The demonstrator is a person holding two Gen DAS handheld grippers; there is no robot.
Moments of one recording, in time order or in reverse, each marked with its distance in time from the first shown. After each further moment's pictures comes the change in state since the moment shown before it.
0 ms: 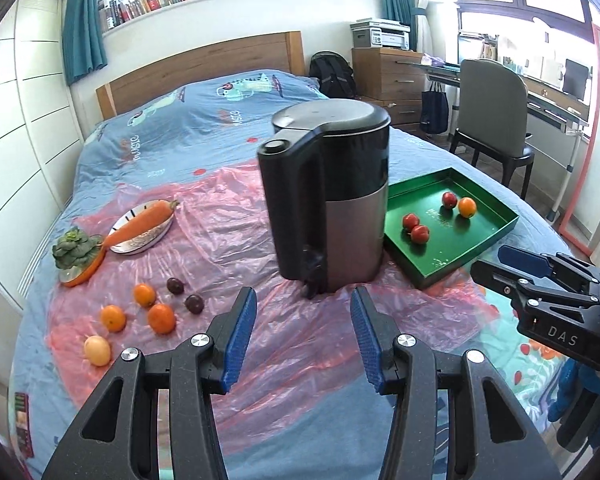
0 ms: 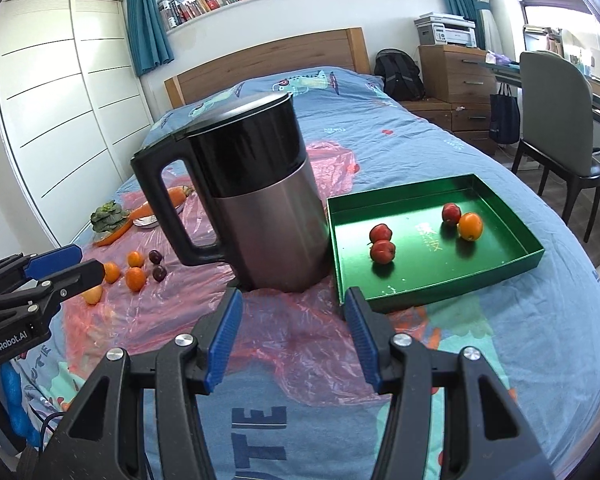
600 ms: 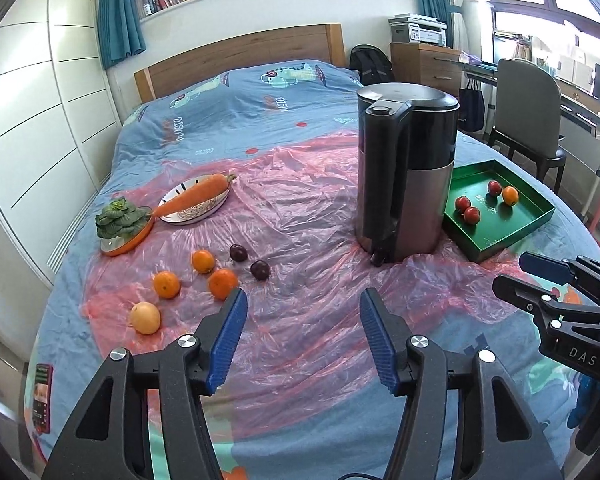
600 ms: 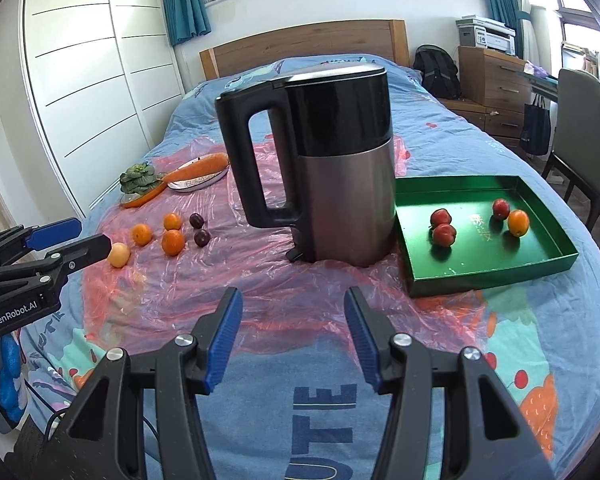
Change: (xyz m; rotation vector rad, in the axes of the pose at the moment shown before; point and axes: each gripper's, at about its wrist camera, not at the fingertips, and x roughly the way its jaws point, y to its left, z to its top) left arm -0.017 0.059 -0.040 -0.050 0.030 0.104; right arm 0.012 0.068 -0.023 -0.106 0.067 0.059
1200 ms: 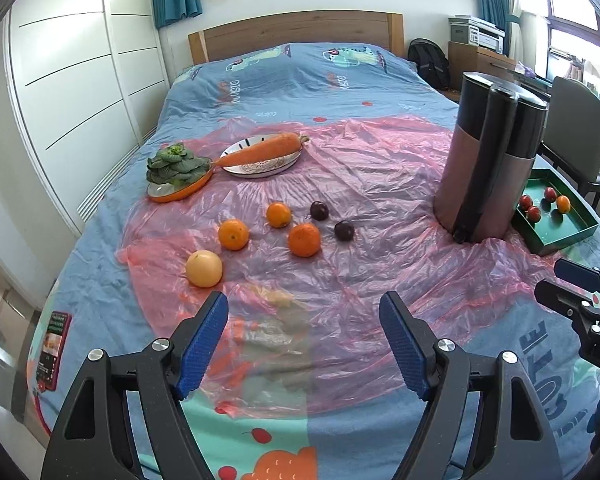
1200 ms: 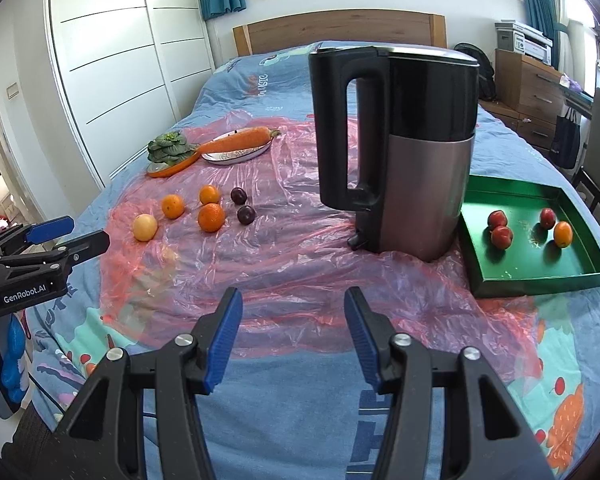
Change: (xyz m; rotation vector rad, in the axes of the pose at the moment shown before) left arm 0.017 0.089 -0.046 -0.146 0.068 0.110; right arm 0.032 0.062 -0.005 -0.089 0.064 0.061
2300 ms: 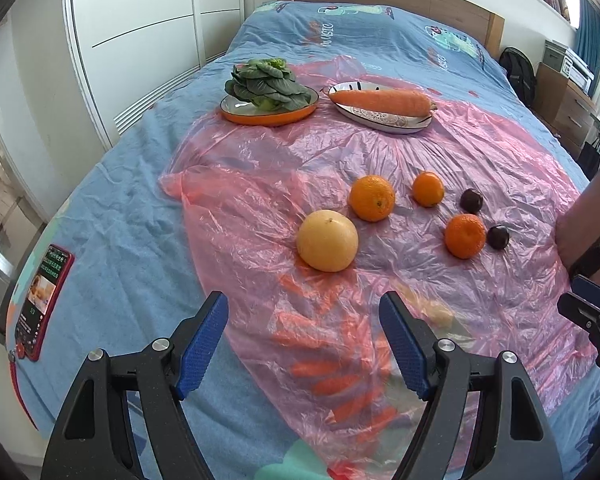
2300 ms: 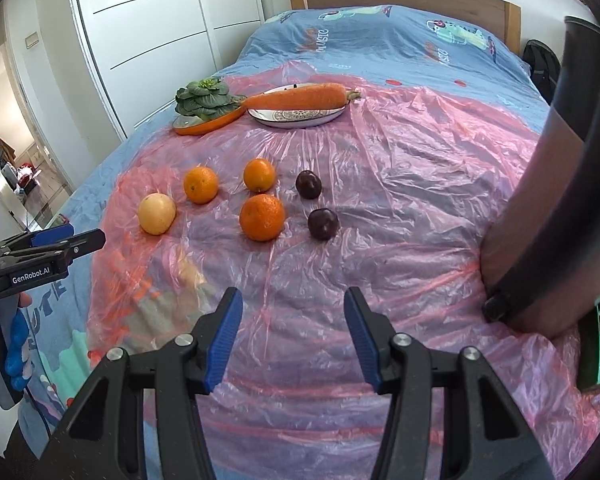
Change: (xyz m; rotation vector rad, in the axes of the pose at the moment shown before) left arm 0.118 0.144 -0.015 -0.261 0.155 0.080; right arm 0.154 0.073 0.052 -0.134 0.153 0.114
